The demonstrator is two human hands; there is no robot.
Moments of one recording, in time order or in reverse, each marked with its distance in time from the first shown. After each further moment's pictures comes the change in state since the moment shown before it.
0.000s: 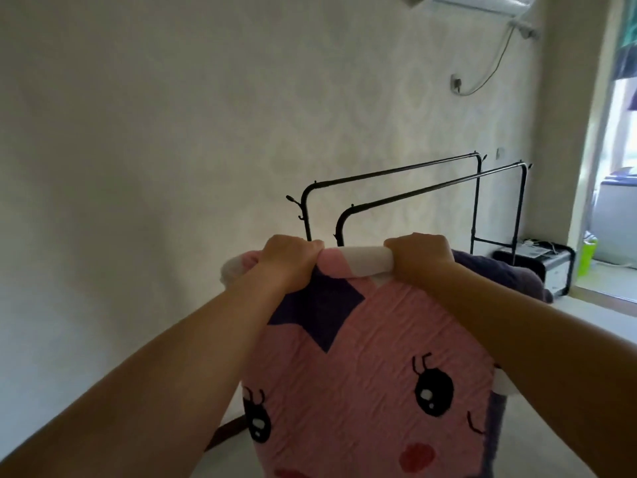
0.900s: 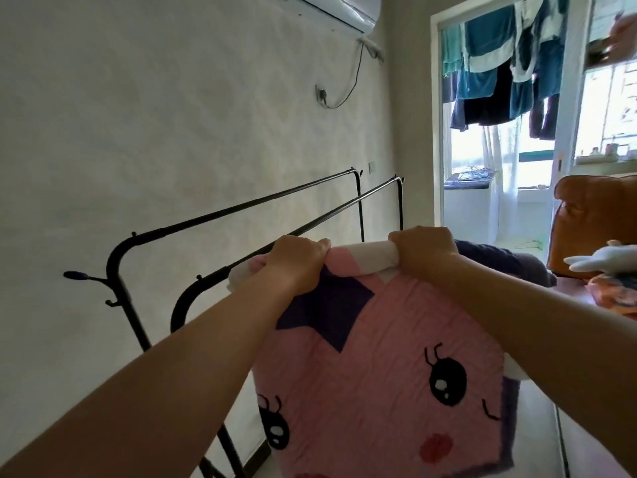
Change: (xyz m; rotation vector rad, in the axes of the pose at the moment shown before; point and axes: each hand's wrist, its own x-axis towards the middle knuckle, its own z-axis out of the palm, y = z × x) left_hand 0.477 0.119 0.137 -0.124 0.201 0.384; right_hand 0.239 0.302 0.176 -0.222 -0.071 0.415
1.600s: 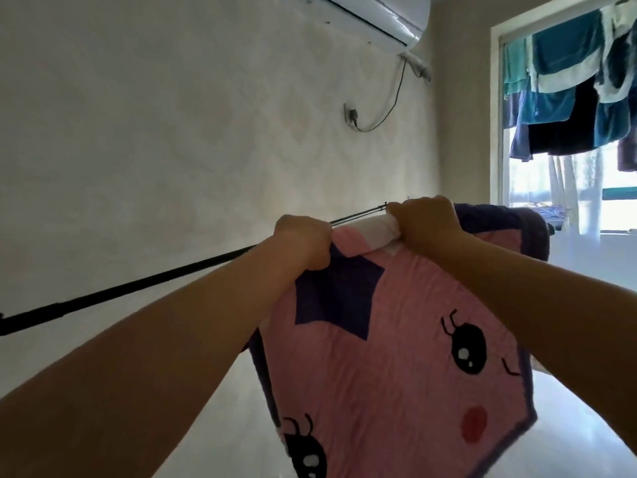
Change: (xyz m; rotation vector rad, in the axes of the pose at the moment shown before) left_hand 0.320 -0.097 0.074 0.085 -0.222 -0.255; right_hand 0.373 0.073 0.111 -0.003 0.377 -0.122
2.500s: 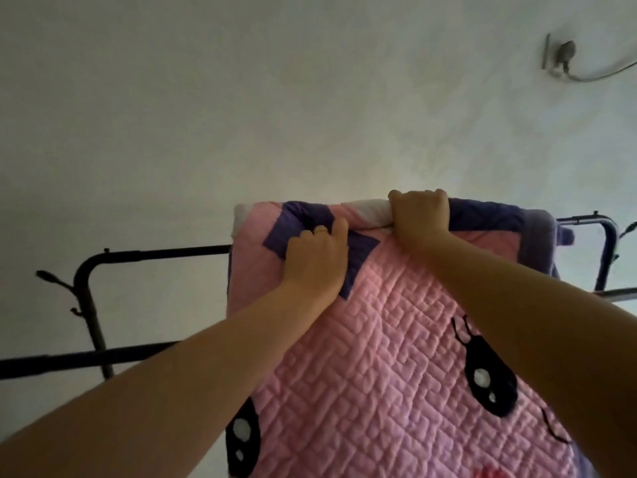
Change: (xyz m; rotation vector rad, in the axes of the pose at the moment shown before) left_hand 0.163 0.057 0.088 0.189 0.165 -0.762; right_hand 0.218 -0.039 0.202 0.457 0.183 -0.282
